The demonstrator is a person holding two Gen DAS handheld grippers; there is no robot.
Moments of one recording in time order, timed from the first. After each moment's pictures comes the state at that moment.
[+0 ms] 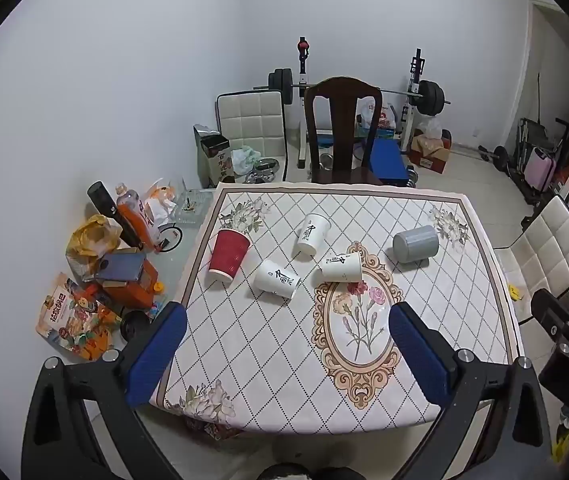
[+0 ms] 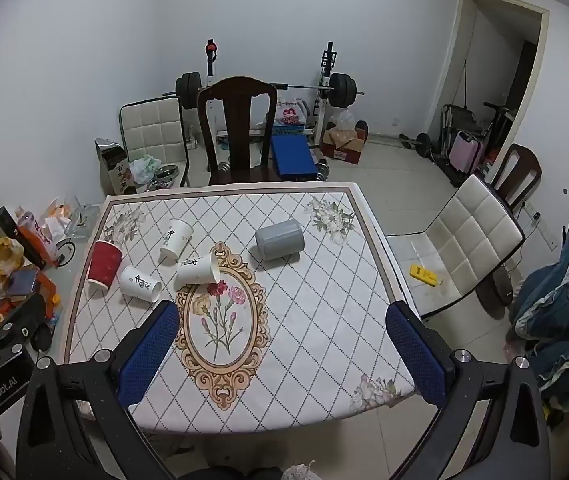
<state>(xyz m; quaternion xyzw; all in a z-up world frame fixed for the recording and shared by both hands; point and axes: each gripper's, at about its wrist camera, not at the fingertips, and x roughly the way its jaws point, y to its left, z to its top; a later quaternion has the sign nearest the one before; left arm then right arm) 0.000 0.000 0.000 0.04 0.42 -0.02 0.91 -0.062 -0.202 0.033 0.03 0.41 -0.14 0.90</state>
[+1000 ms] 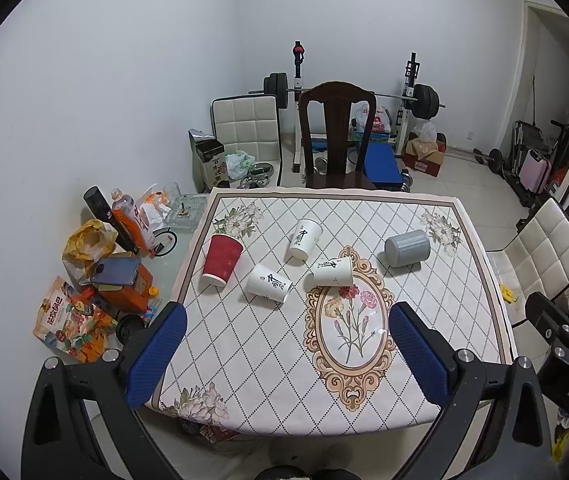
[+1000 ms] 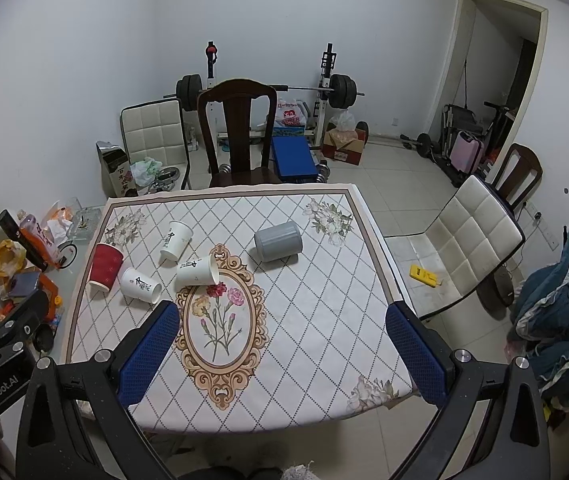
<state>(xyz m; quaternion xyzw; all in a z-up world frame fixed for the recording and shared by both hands) 0.001 -0.012 0.011 0.04 0.41 -0.02 0.91 -0.061 -0.211 0.038 0.03 0.41 -0.14 0.90</state>
